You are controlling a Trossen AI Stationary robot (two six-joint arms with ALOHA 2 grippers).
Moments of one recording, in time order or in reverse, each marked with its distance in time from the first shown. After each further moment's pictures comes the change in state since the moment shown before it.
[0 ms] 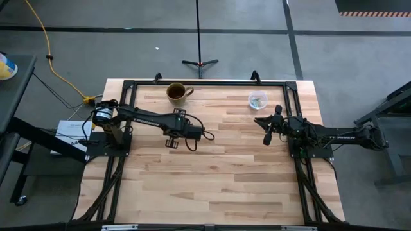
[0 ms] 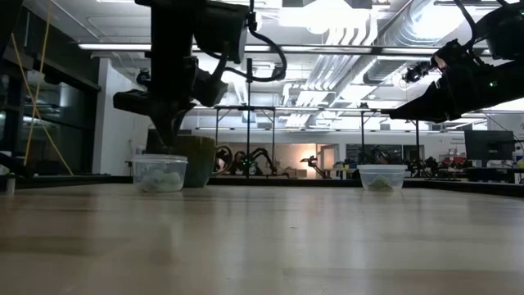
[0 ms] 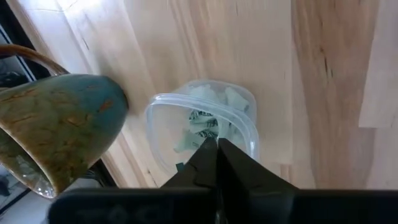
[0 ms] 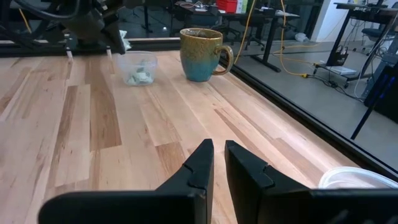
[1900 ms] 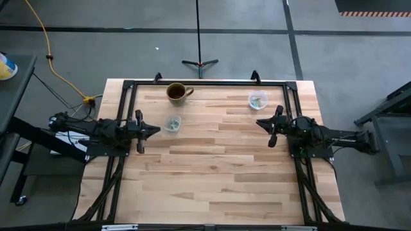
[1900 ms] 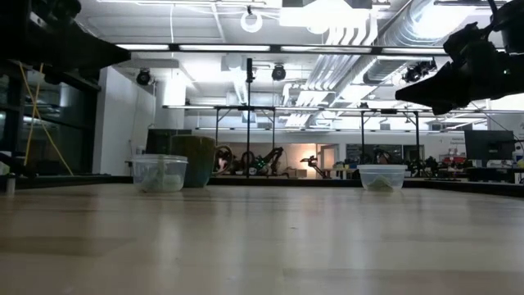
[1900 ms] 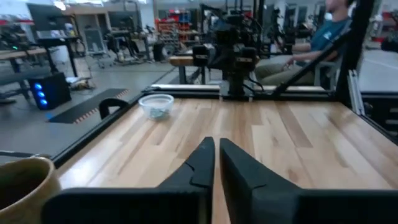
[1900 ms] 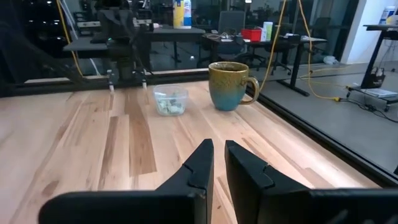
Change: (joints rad) left arm -0.230 -1.692 -1.155 1.116 0.071 -0.119; right arm 0.000 -0.216 0.000 -0.089 -0.124 0.019
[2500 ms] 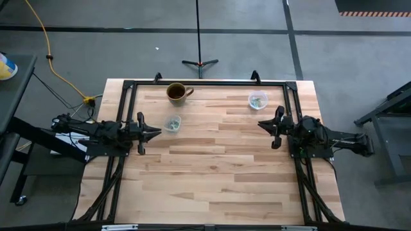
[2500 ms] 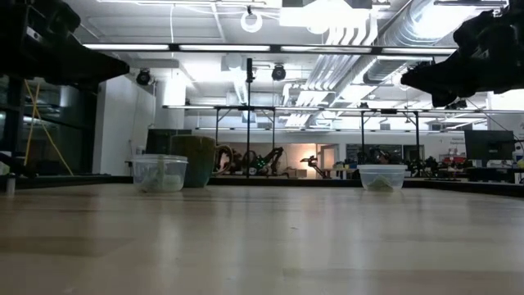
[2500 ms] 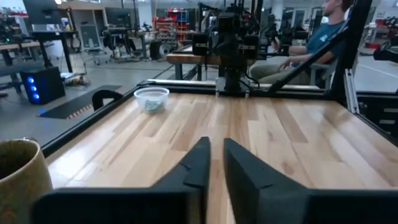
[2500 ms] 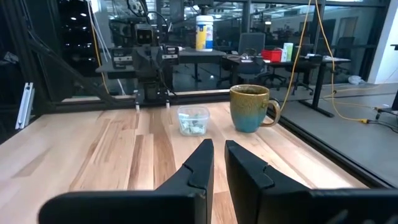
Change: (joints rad) left arm 0.000 -0.086 -0.086 0.010 0.011 -0.032; right arm 0.000 -0.129 0.001 -0.046 -0.092 0.000
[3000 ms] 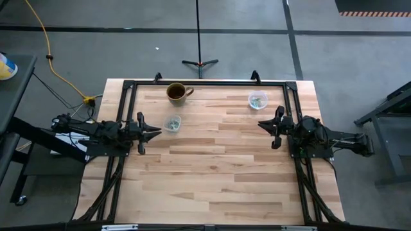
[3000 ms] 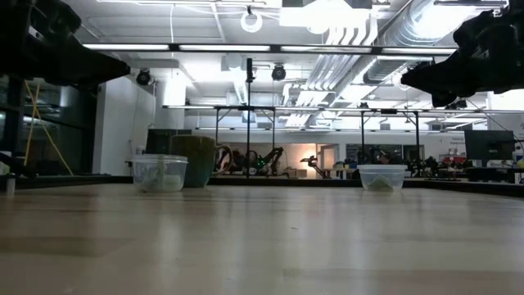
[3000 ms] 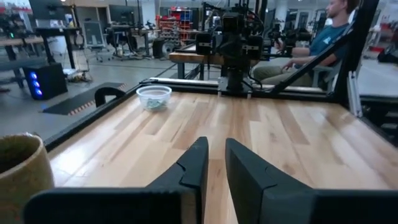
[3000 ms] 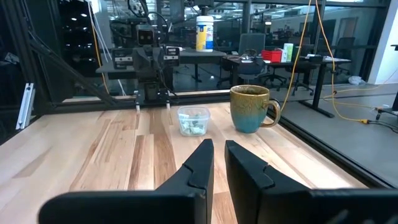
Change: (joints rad) left arm 0.000 0.000 0.000 -0.004 -0.014 -0.015; right arm 0.000 -0.001 0.000 0.000 -0.001 0.000
